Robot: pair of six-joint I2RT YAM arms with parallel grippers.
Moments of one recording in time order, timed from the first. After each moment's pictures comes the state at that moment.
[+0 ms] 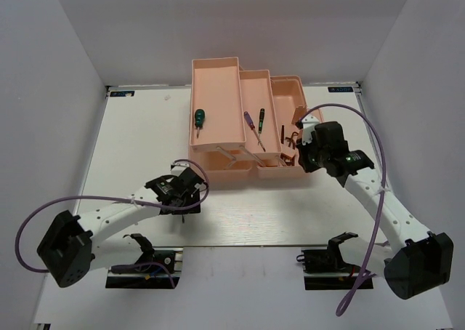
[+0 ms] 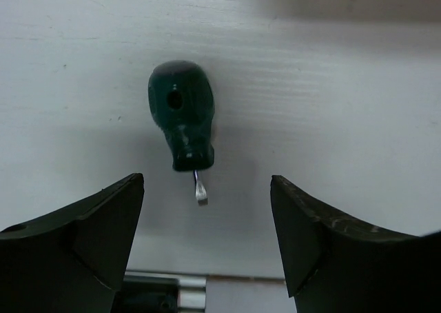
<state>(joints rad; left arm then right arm) -0.79 1.13 0.66 -0.78 -0.34 -0.77 0.39 1.11 0.93 -0.61 -0.07 -0.09</state>
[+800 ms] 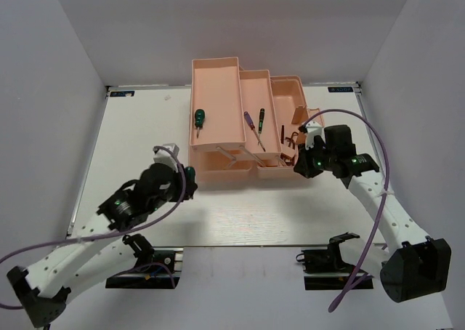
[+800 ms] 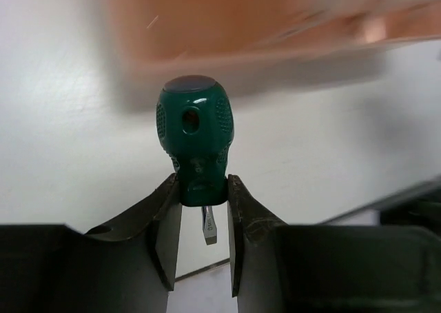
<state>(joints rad) -0.79 0.73 0.71 -0.66 -0.26 -0.68 0.28 1.07 0.87 -0.62 -0.37 -0.12</state>
